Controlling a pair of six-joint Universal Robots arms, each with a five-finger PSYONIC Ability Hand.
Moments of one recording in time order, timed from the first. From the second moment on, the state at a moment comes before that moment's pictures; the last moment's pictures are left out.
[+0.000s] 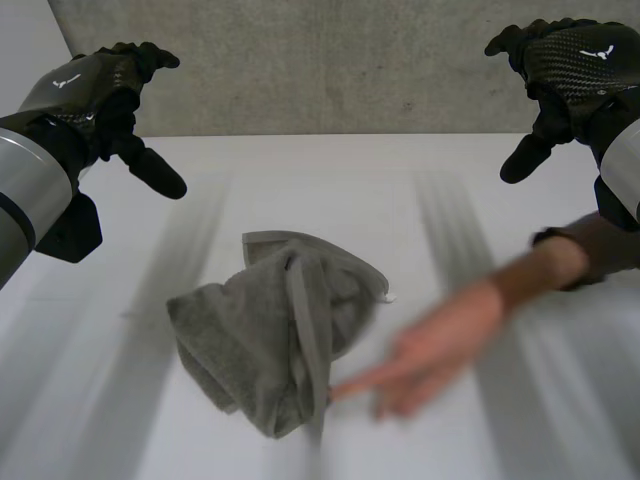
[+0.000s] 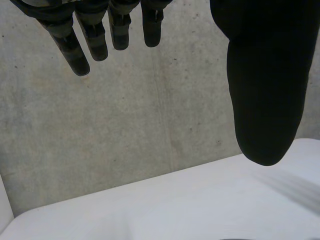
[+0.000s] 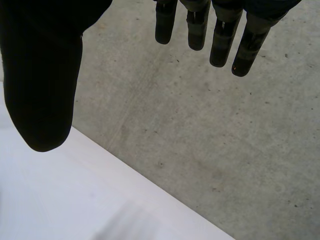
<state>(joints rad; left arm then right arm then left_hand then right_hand) 4.29 -1.58 -1.36 2.91 -1.64 3.01 1.94 -1.54 1.35 0.15 1.54 2.93 0.18 0.17 0.17 0.17 0.02 0.21 0.23 0.22 0.23 0.06</state>
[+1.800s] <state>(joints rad) 4.21 -2.10 -1.34 3.37 -1.54 3.13 2.05 -1.38 1.40 0.07 1.41 2.81 1.14 1.21 1.21 1.22 1.00 1.35 1.18 1.18 1.19 0.95</state>
